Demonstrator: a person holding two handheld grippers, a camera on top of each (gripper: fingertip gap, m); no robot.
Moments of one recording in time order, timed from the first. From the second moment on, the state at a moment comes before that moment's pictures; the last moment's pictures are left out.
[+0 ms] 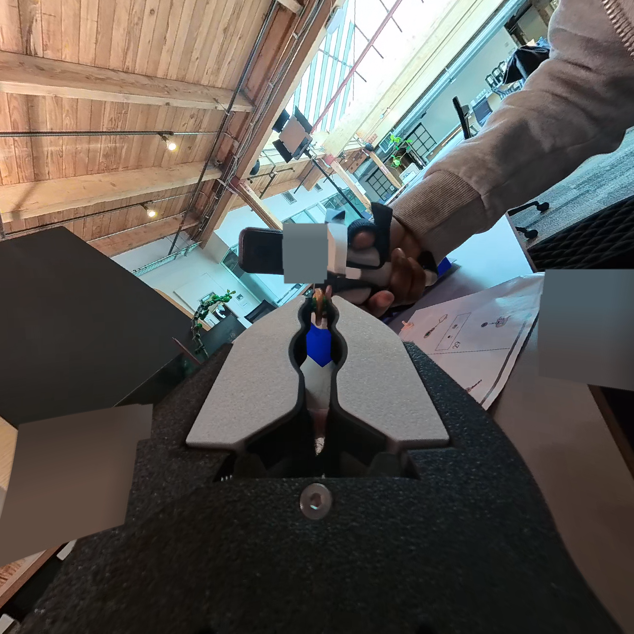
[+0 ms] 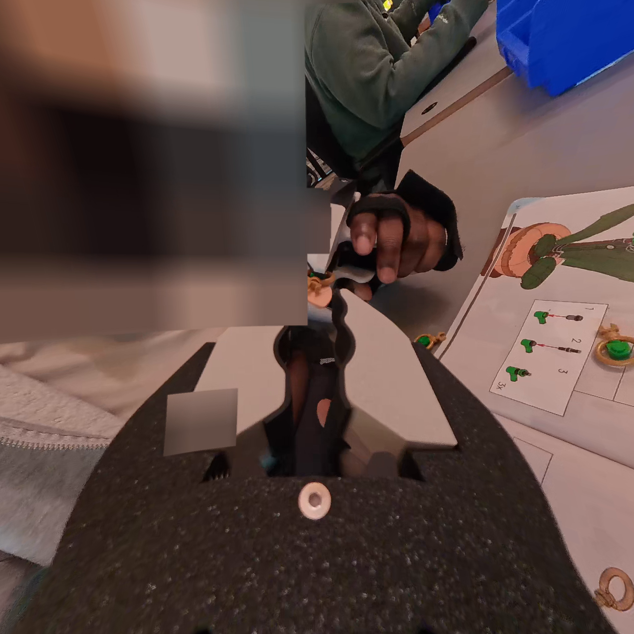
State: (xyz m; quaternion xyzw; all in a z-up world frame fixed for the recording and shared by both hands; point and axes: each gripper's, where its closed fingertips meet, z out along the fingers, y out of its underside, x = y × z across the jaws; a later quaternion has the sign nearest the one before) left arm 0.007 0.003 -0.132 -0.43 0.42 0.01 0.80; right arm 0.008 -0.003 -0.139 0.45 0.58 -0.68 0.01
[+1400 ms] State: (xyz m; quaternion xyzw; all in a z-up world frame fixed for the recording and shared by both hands) left arm -0.003 0.022 -0.154 -0.46 0.46 0.12 0.75; right arm 0.040 0.050 -0.235 0.69 0.55 -0.43 -0.20
